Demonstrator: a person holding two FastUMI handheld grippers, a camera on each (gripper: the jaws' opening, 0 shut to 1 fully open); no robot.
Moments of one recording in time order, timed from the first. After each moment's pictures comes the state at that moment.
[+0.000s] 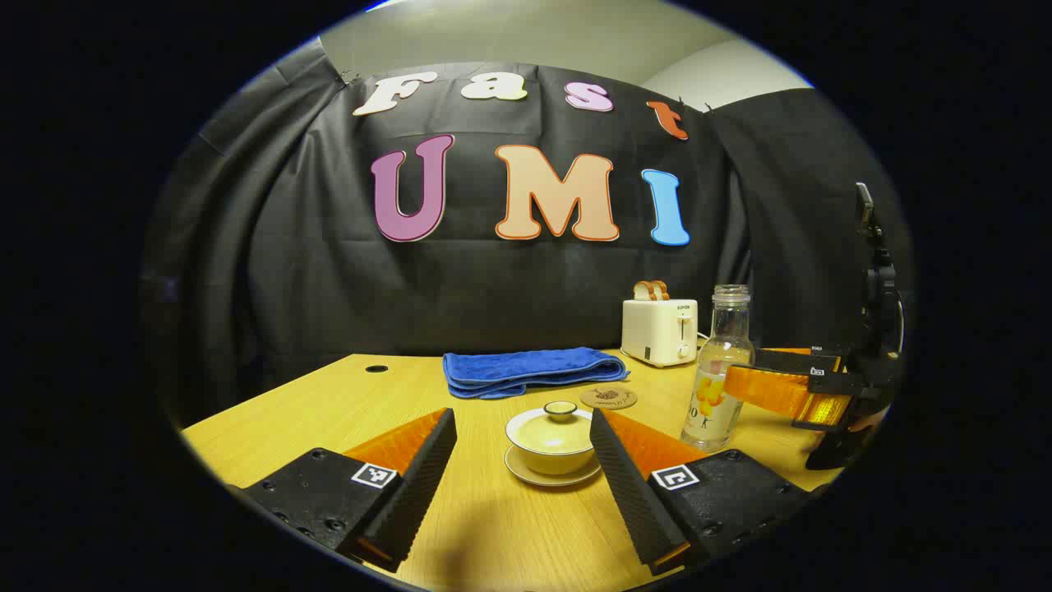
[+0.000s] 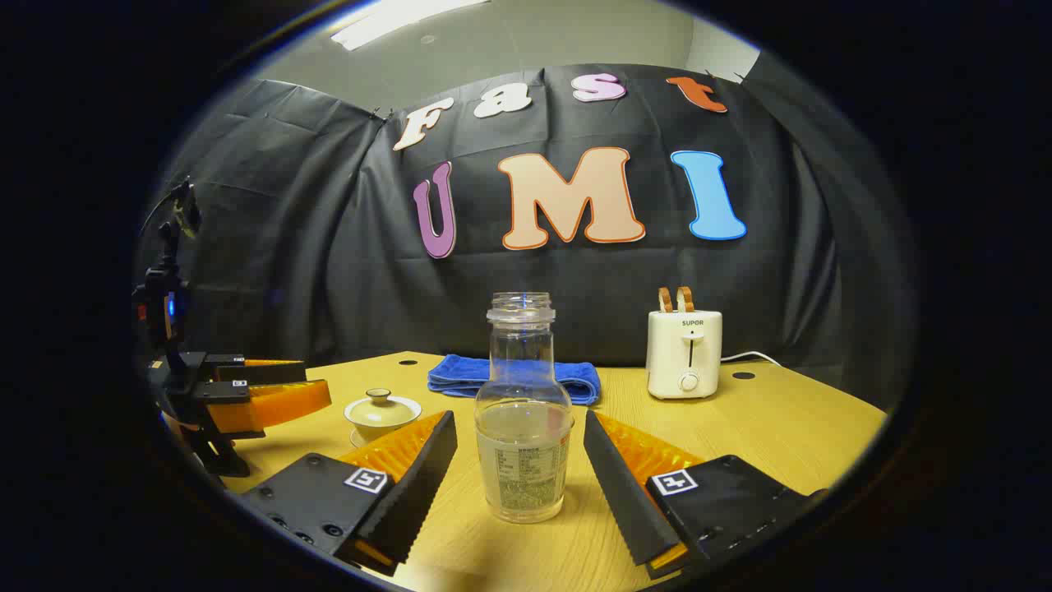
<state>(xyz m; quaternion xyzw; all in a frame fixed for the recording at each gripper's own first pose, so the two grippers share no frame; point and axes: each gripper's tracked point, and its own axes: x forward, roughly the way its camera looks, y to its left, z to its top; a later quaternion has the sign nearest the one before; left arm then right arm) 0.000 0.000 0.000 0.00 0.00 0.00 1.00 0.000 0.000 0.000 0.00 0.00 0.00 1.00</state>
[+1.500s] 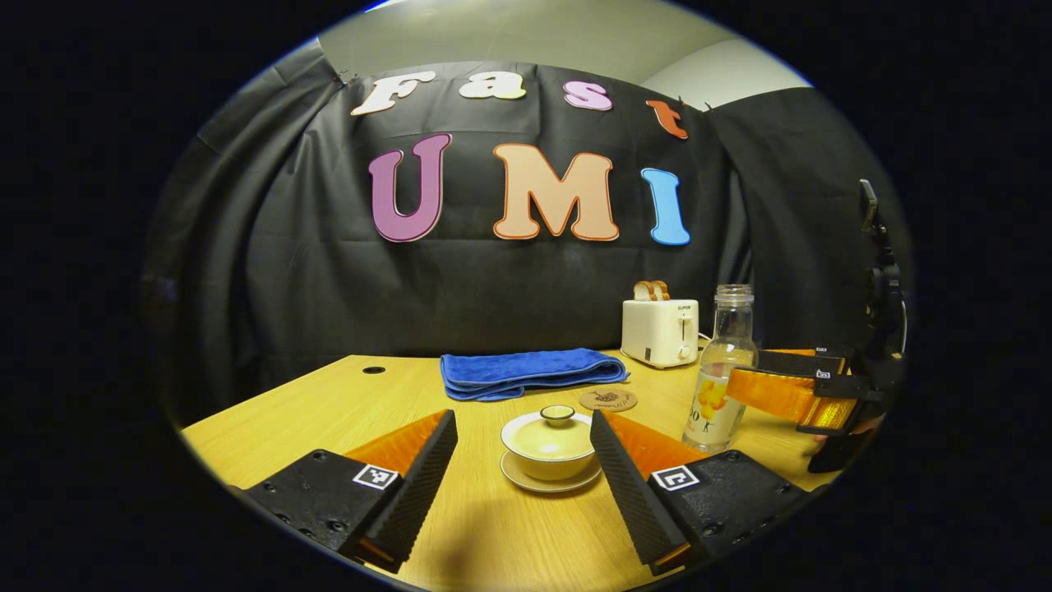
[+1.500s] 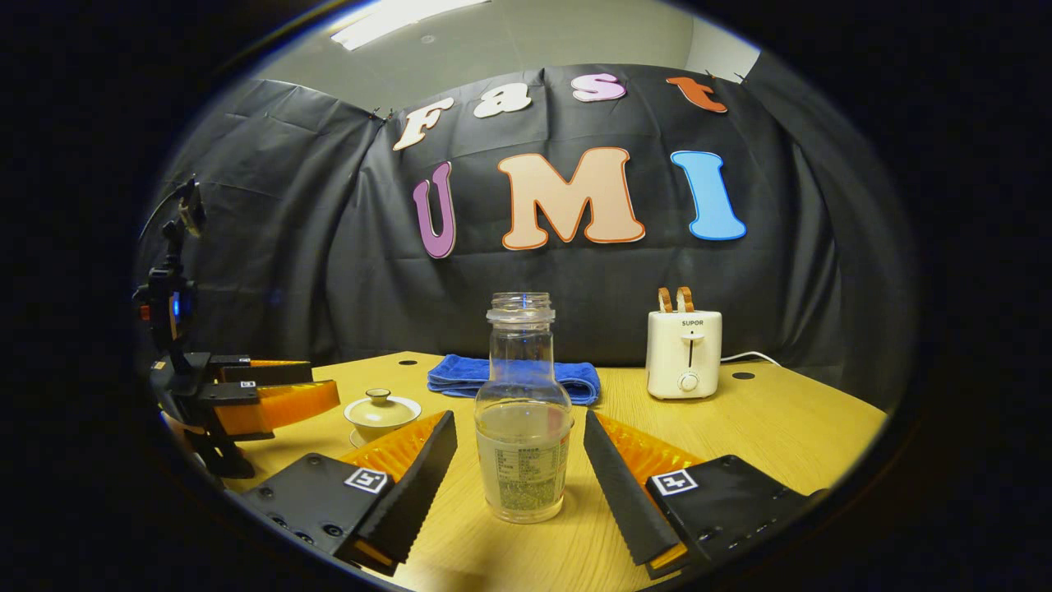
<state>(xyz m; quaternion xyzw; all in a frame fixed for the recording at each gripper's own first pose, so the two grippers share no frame) 0.010 -0.007 0.001 0.00 0.01 0.00 1.00 0.000 -0.001 -0.001 0.00 0.00 0.00 1.00</state>
